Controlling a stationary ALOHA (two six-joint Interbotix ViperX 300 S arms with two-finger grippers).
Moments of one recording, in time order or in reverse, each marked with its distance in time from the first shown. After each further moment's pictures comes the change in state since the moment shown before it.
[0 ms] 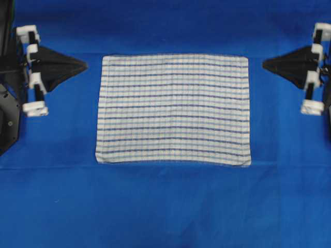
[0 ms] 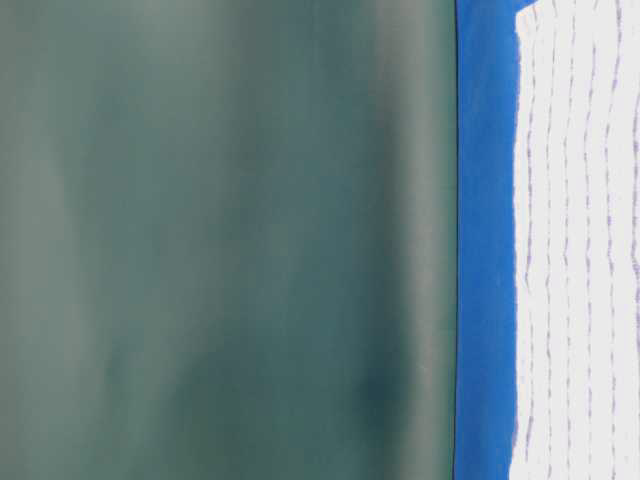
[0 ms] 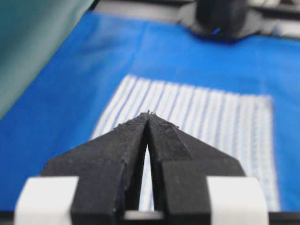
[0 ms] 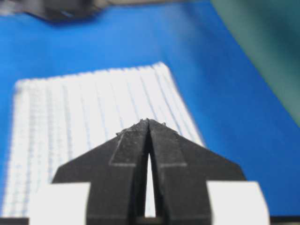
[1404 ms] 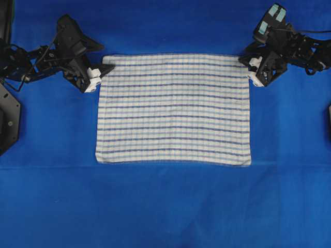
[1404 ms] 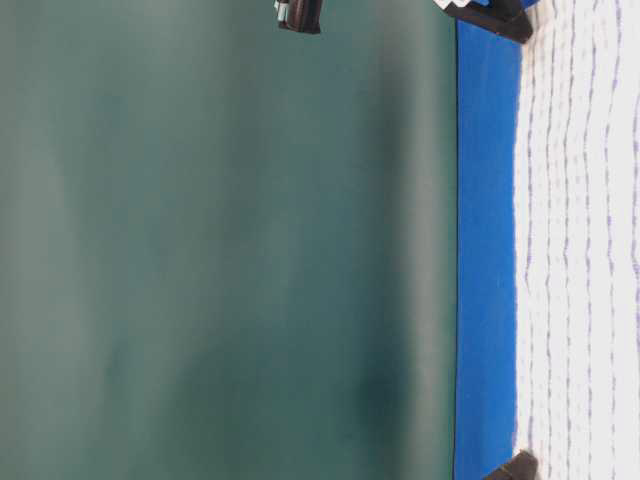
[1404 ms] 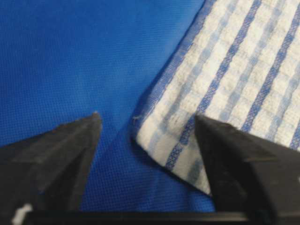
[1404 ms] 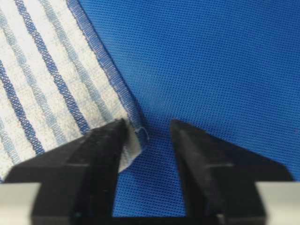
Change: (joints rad) left arm 0.299 0.881 -0.046 -0.005 -0.347 -0.002; right arm -0.305 0.784 -0.109 0.031 -0.092 -0.009
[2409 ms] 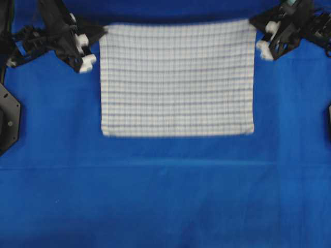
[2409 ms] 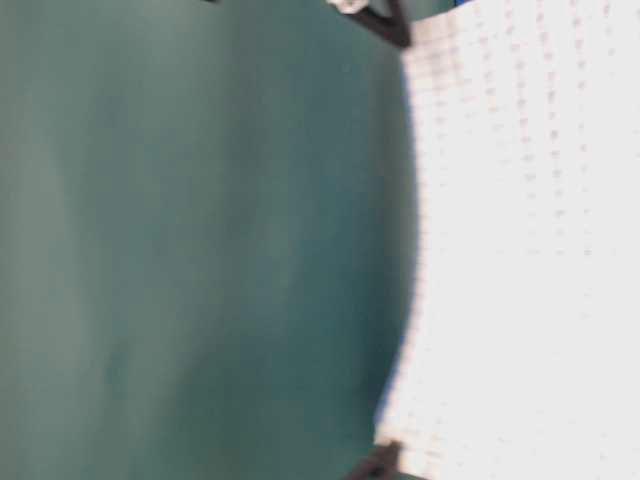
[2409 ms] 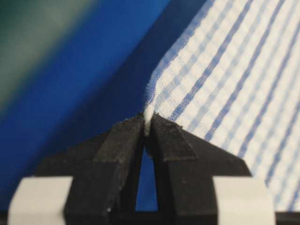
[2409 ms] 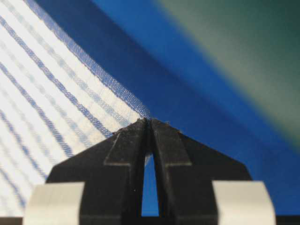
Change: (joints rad) left arm 0.075 -0.327 -0.048 0.000 0.158 0.084; right arm -0.127 -0.270 -0.012 -0.003 -0.008 -0.021
